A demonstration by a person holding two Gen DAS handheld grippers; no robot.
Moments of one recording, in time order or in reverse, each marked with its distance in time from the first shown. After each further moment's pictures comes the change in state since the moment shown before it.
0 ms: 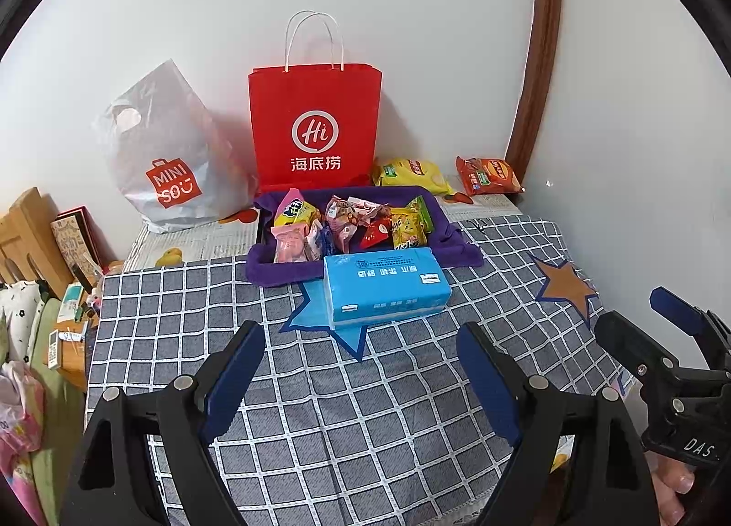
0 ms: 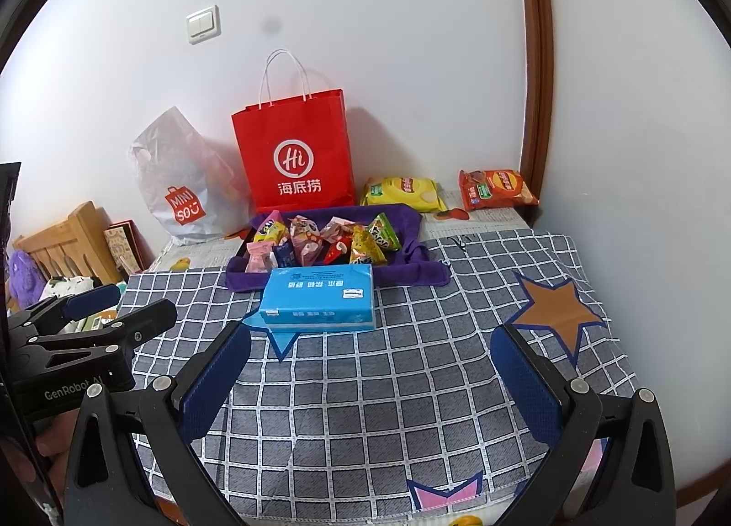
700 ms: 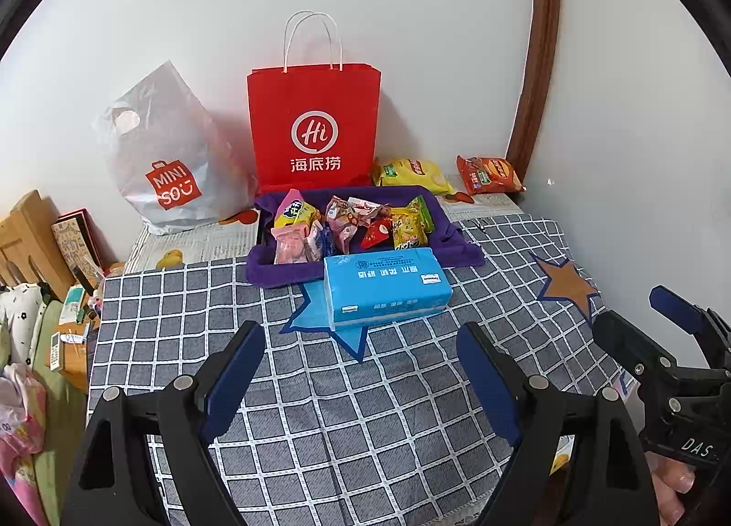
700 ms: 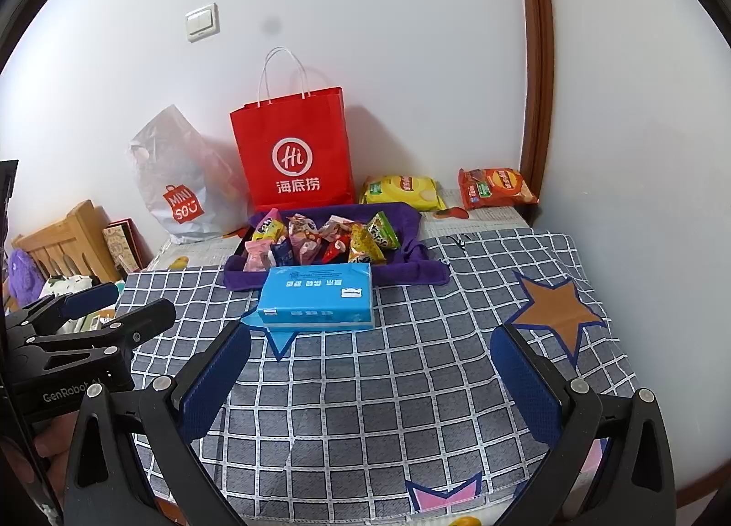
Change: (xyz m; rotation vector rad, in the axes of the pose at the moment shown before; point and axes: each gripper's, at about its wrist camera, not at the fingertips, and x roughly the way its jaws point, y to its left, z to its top) left arm 0.002 -0.001 -0.001 0.002 -0.001 -0.003; right arm 0.003 -0.002 0.000 0.000 0.005 -0.001
